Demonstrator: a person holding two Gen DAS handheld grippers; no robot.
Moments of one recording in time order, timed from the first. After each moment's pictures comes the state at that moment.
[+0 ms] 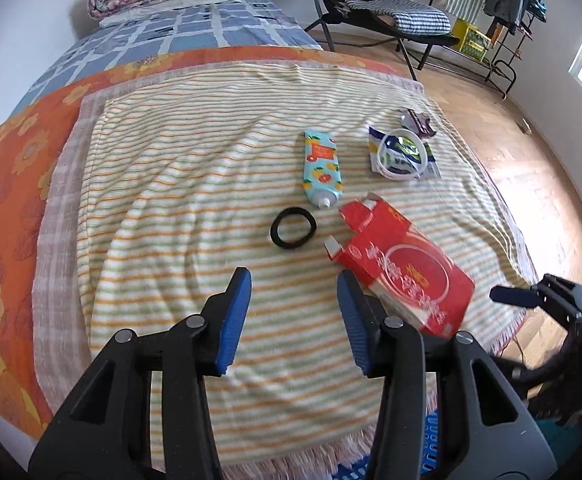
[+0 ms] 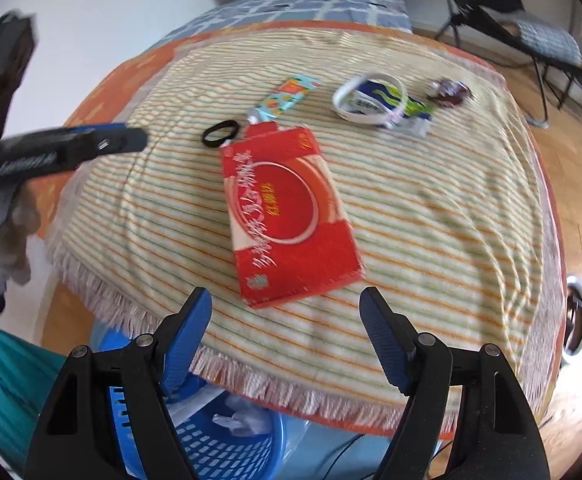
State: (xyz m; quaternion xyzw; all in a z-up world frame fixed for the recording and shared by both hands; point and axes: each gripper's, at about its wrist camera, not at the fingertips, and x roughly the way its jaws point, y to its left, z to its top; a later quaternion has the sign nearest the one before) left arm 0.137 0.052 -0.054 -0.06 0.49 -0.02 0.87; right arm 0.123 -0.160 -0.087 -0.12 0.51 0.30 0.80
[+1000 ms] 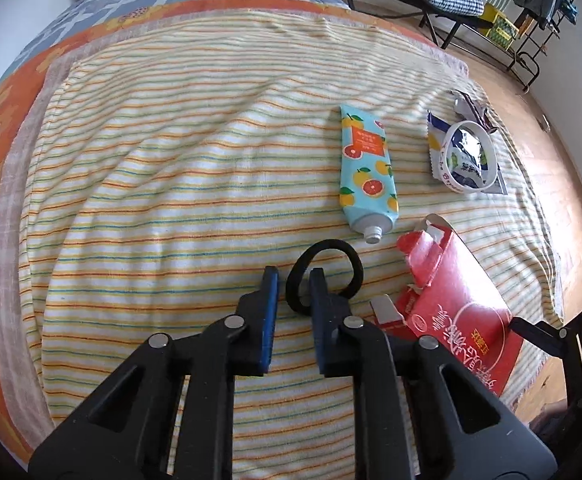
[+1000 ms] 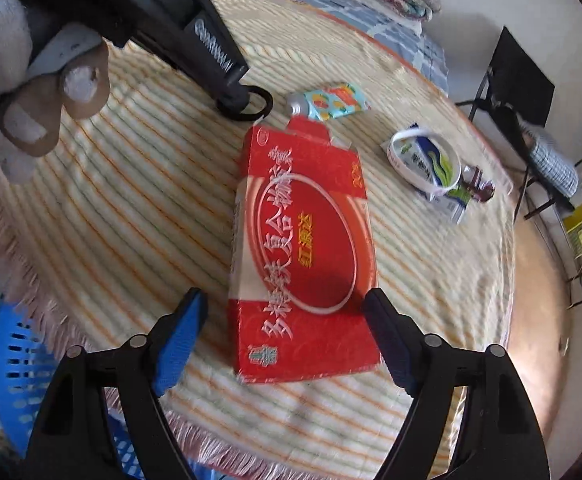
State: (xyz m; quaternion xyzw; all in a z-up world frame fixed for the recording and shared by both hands) left arm 0.211 0.059 -0.116 -0.08 0.54 -0.01 0.83; right arm 0.124 -0.087 -0.124 -0.34 0.44 0.26 0.79
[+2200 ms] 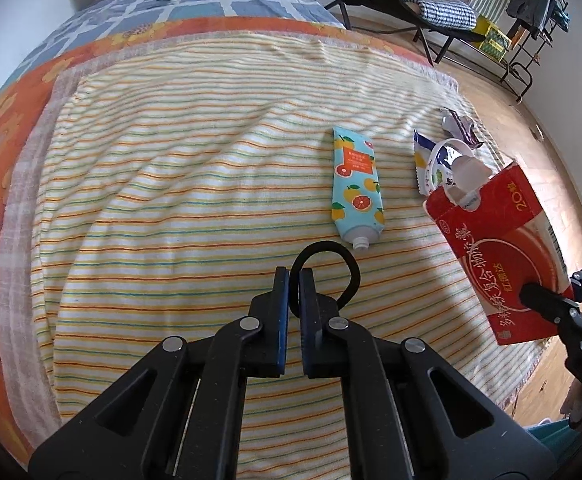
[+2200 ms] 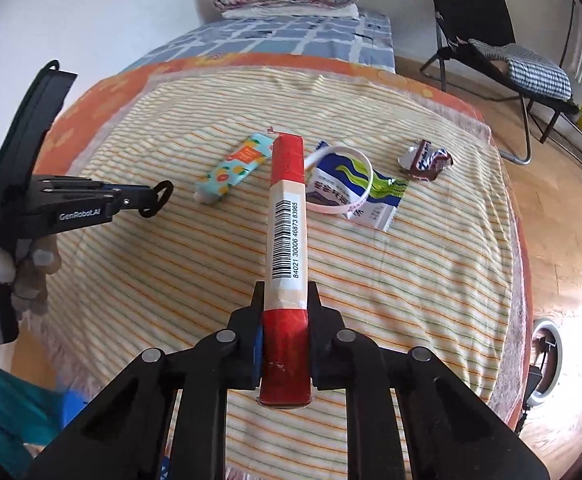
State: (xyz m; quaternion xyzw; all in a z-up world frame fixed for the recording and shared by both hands) left arm 0.200 0.064 -0.096 -0.08 0.52 -0.01 0.85; right arm 0.186 -0.152 -0.068 -0.14 0.46 0.27 0.83
